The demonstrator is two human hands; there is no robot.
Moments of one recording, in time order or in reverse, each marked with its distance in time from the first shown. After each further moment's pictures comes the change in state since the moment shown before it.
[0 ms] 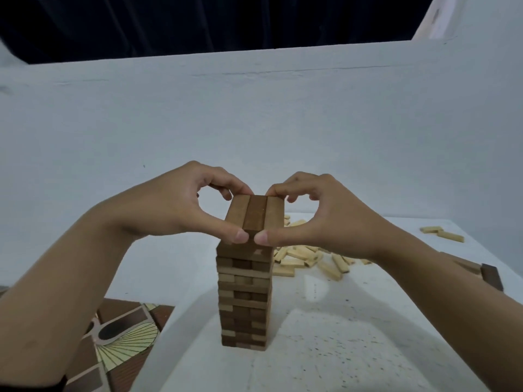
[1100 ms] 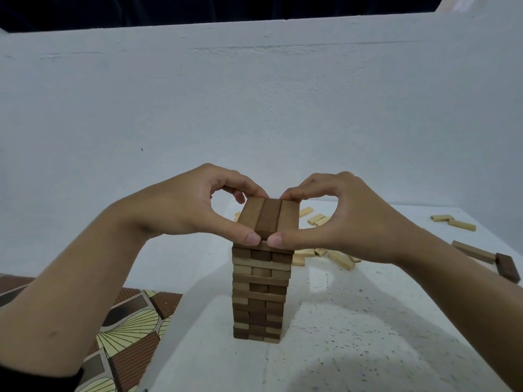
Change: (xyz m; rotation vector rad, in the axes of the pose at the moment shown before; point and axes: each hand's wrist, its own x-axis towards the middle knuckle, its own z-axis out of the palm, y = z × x) left_hand 0.006 -0.036 0.013 -0.123 -0.105 0.047; right_hand 0.007 0.015 0.022 -0.067 0.014 0.080
